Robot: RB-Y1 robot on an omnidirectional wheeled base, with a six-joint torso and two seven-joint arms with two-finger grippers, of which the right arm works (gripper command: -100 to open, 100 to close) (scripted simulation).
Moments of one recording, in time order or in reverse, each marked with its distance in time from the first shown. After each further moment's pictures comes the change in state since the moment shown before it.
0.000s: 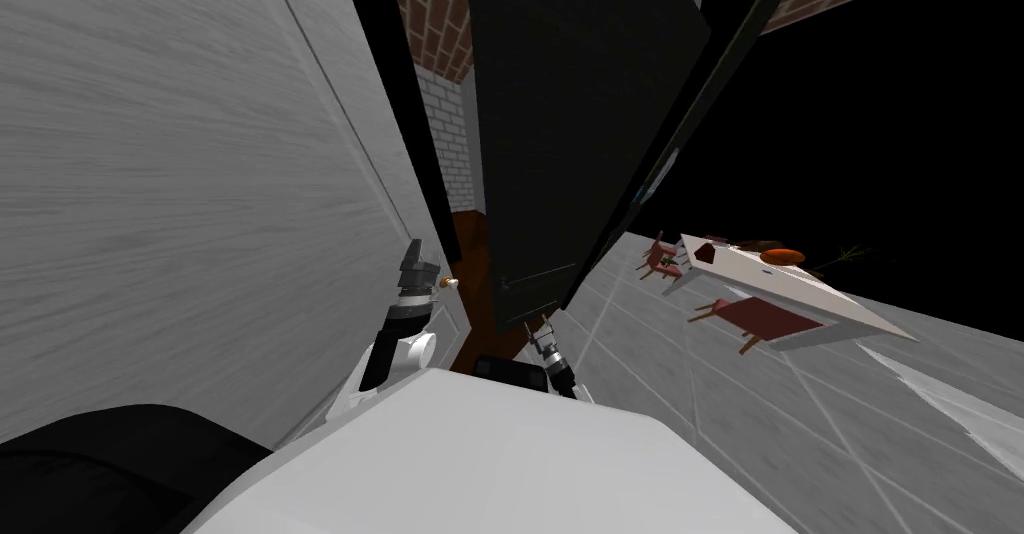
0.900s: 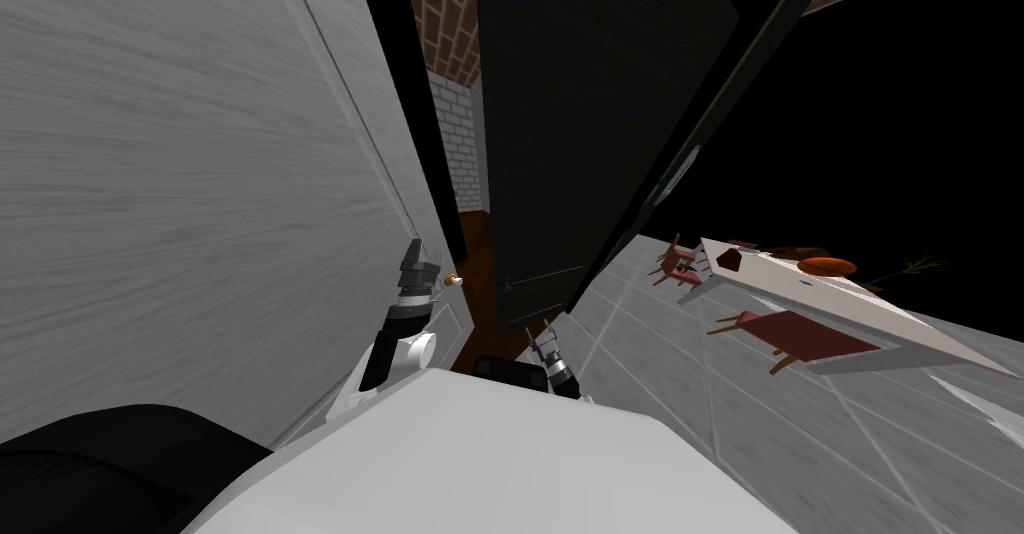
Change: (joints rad) arm 0.072 0.006 -0.032 -0.052 0.060 -0.040 -0.023
